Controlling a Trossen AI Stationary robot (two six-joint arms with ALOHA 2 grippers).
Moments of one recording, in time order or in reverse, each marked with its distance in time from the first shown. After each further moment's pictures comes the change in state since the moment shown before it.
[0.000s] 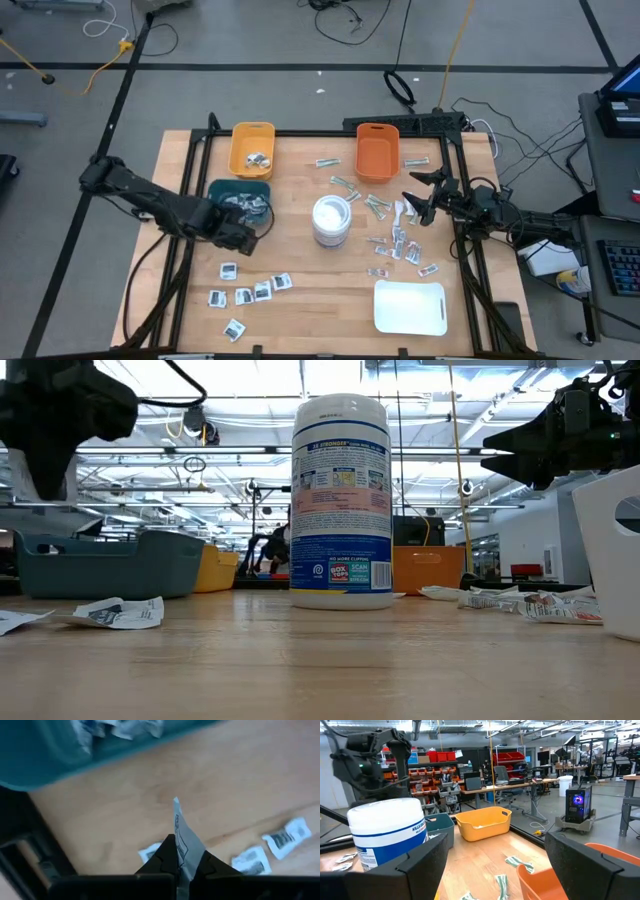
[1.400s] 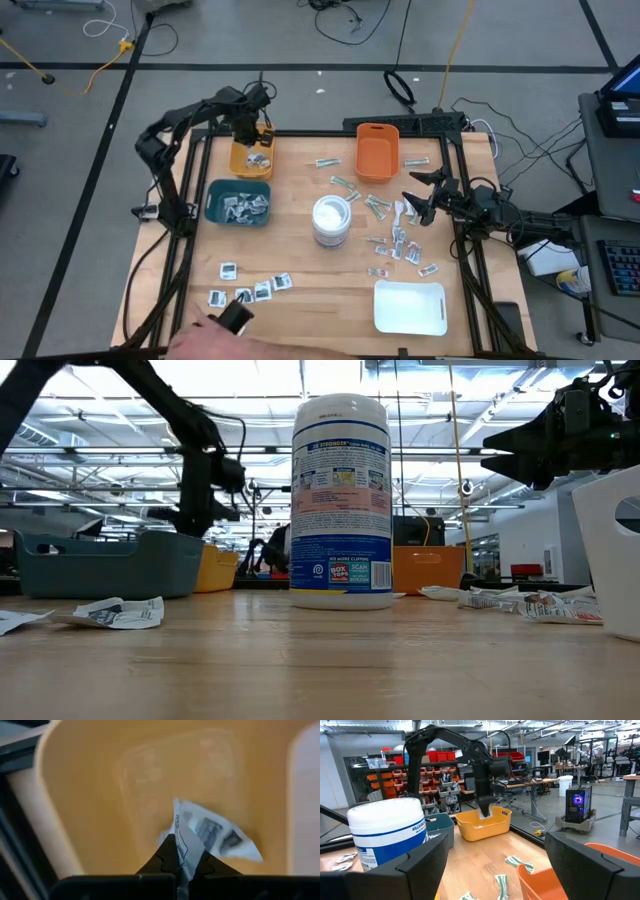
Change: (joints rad) left arm 1.279 0.600 0.447 0.121 0.003 1.153; right arm 0.000 0.000 0.000 0.000 0.000 0.000
